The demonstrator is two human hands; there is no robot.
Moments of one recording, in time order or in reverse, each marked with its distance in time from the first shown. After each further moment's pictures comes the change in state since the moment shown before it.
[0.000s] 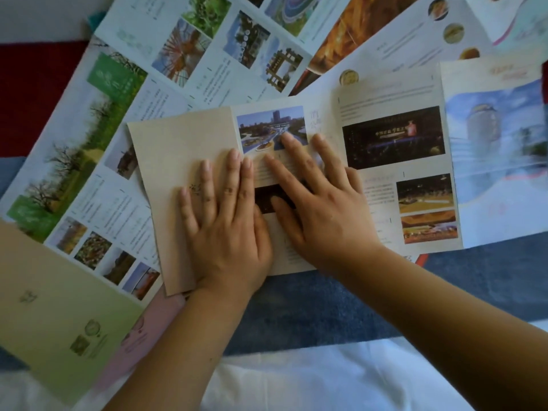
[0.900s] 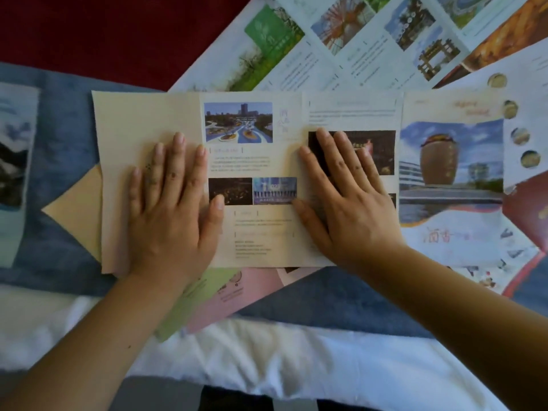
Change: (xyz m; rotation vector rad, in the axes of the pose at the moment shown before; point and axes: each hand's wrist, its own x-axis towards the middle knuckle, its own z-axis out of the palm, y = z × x) left_hand -0.054 -0.197 -0.013 -0.028 0.069 -0.110; right_hand 0.021 -0.101 0.030 -0.043 -0.058 -0.173
